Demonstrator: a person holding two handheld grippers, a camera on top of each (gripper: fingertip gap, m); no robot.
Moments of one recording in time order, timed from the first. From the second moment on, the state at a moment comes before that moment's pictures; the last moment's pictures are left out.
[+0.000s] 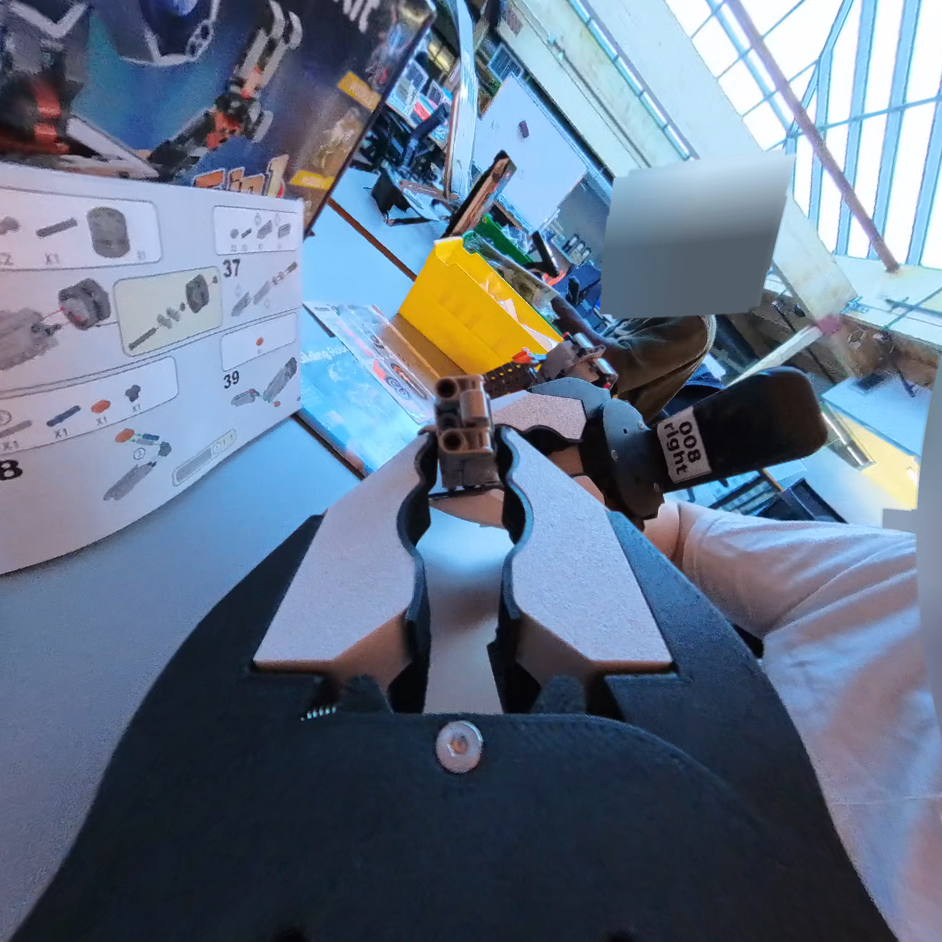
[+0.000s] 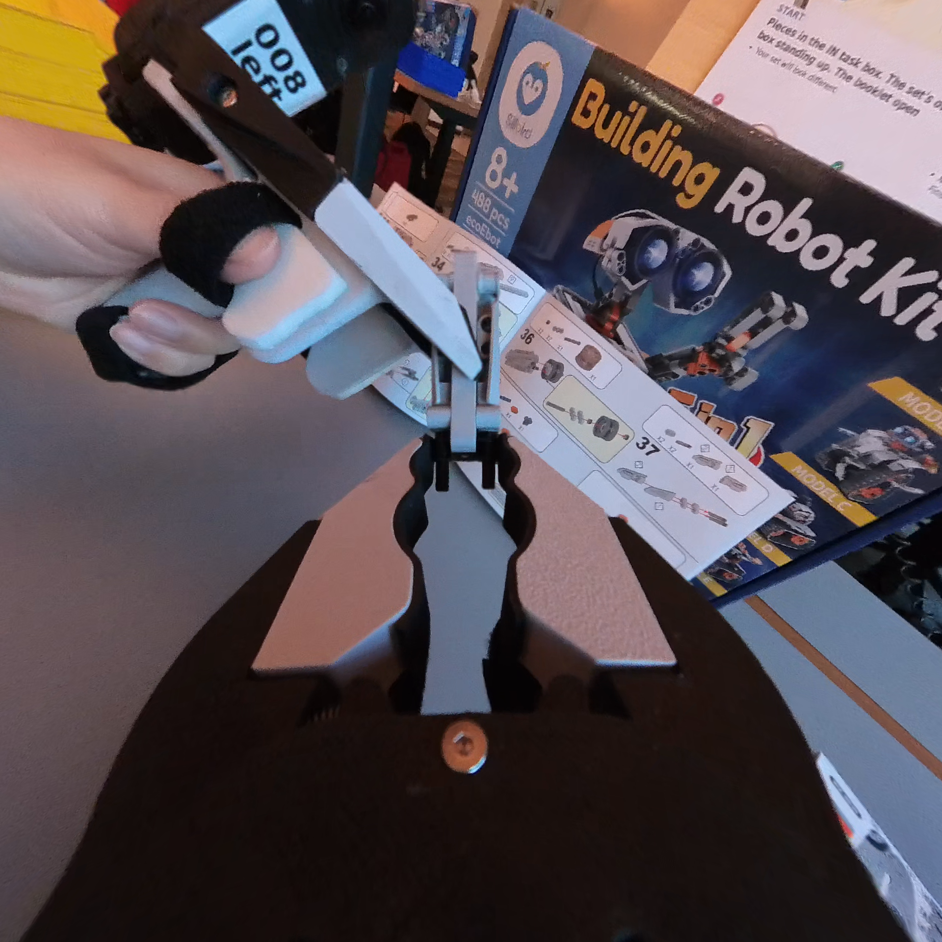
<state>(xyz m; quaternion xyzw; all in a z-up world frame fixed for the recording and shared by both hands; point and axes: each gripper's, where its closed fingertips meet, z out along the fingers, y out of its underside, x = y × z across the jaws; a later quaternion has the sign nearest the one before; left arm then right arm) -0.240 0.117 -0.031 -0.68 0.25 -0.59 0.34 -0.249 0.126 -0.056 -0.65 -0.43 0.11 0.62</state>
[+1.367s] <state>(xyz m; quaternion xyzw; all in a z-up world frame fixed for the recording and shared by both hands) -0.264 0.075 -0.132 -0.64 0.62 -0.34 0.31 -0.288 0.082 -0.097 -0.63 -0.54 0.41 0.38</state>
